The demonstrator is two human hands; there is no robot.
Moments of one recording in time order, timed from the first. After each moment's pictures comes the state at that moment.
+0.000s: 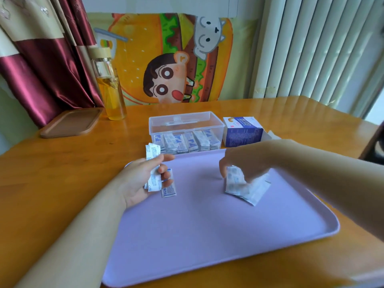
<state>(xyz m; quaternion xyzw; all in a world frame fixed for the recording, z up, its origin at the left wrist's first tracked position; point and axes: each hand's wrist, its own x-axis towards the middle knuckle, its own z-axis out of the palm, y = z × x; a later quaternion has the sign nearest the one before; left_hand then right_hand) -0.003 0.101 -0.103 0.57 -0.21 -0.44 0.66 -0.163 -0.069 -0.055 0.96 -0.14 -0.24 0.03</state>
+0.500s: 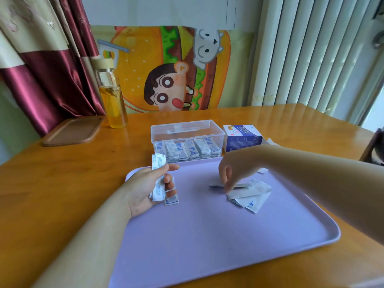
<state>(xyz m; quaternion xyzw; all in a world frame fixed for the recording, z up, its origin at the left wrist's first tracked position) 0.000 0.101 -0.107 0.57 -0.21 -0.45 0.66 -0.145 -0.079 -0.060 0.96 -0.19 -0.20 -0.07</state>
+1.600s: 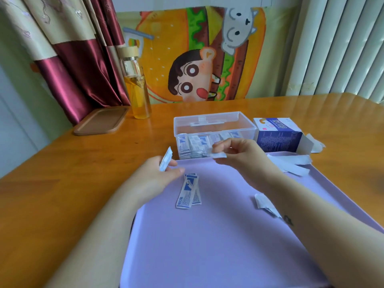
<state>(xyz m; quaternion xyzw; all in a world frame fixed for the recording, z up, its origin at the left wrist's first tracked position) 0.027 0.115 -0.105 0.81 -0.32 -0.22 0.45 -0.104 -0.044 -0.099 0.73 -0.19 0.28 -0.59</state>
